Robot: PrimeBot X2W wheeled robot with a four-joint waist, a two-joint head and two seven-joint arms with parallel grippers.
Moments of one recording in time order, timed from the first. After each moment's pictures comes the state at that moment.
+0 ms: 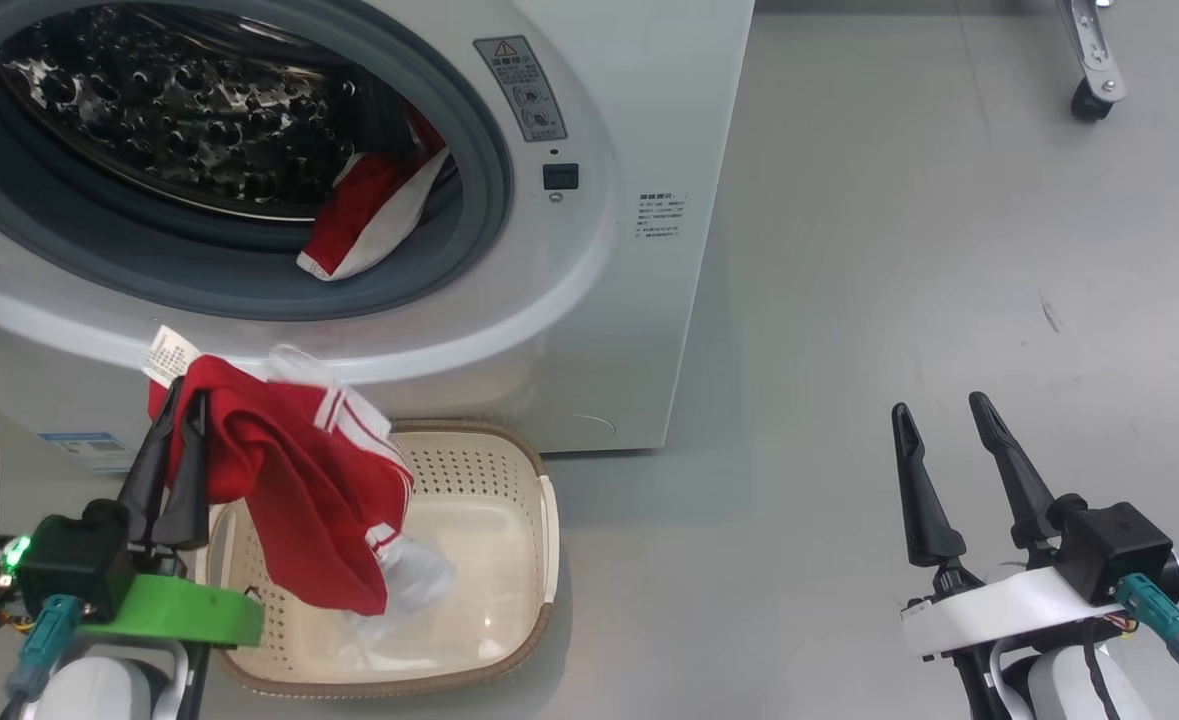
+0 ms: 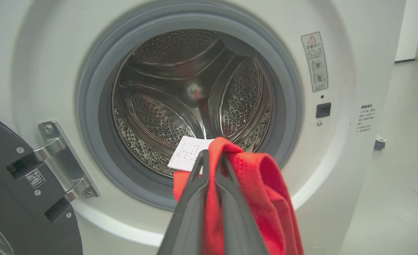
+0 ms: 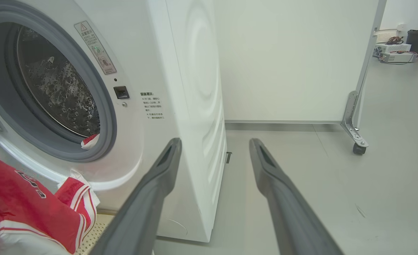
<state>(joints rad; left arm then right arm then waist) -0.10 0.11 0.01 0.07 -0.16 -0.12 -0.26 0.01 -0.05 0.12 0.05 0.26 0.12 -0.25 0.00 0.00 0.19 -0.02</state>
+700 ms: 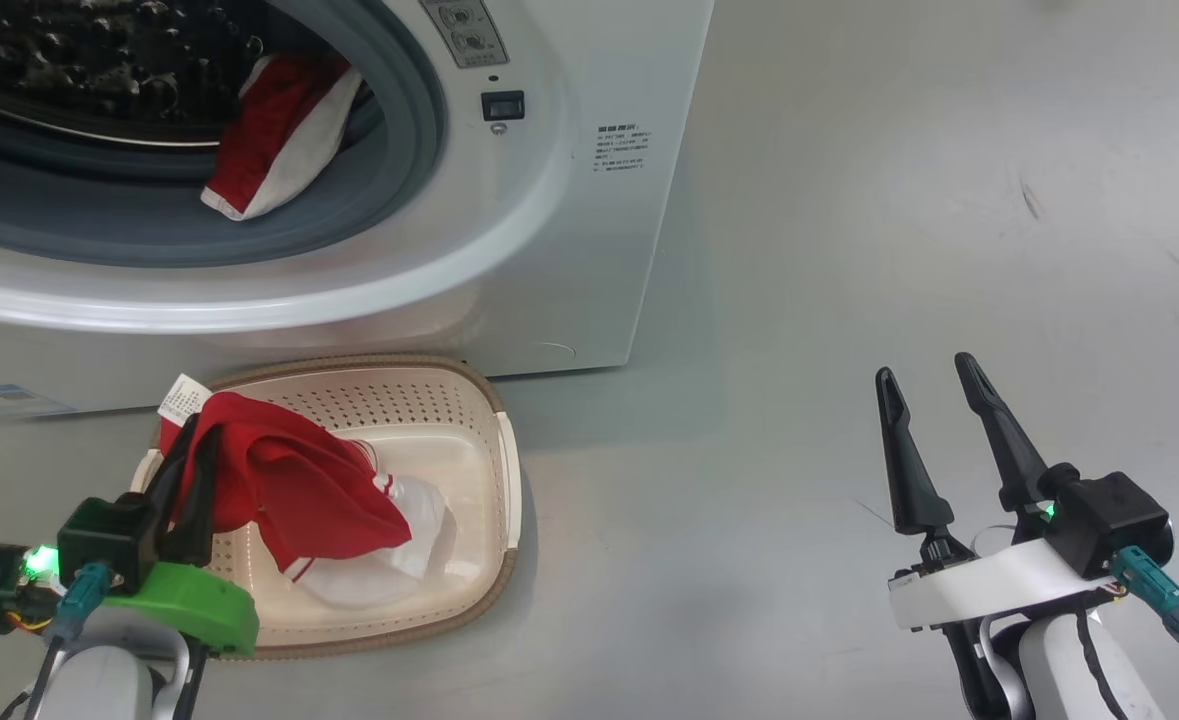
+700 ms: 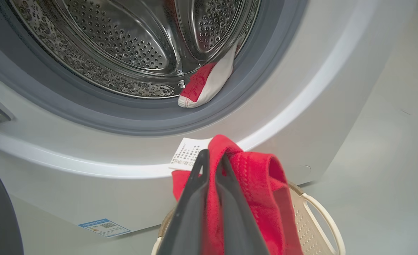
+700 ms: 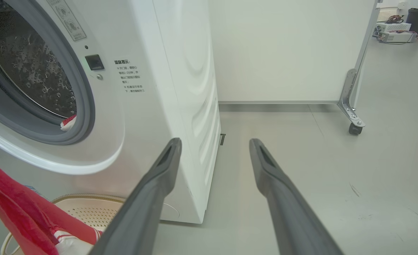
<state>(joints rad) -0.16 0.14 -0.03 0.30 -0.13 -0.12 -0.24 -0.03 -0.05 0.14 0.02 0.25 0.12 -0.25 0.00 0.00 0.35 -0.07</state>
